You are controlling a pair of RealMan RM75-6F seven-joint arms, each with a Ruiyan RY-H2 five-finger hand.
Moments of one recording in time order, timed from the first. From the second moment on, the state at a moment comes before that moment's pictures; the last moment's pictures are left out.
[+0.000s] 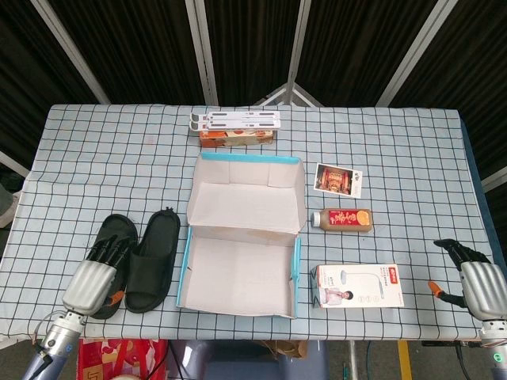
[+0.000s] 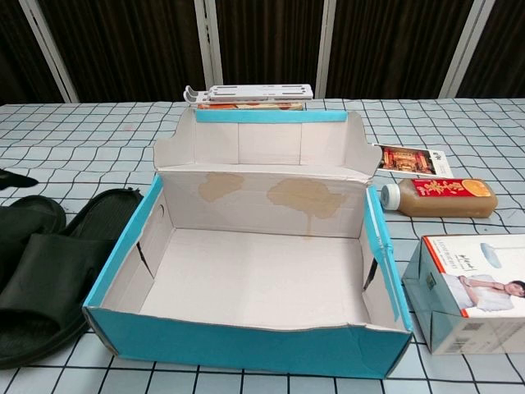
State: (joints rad) left arm -0.18 -1.37 0.01 -1.64 1.60 1.28 0.45; right arm 0.09 -1.08 0.05 -1.56 -1.48 1.42 0.13
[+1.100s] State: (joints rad) left arm -0.24 -1.55 0.03 -1.51 1.56 1.26 0.57; right arm 0.08 -1.07 0.05 -1.55 -1.49 1.43 0.17
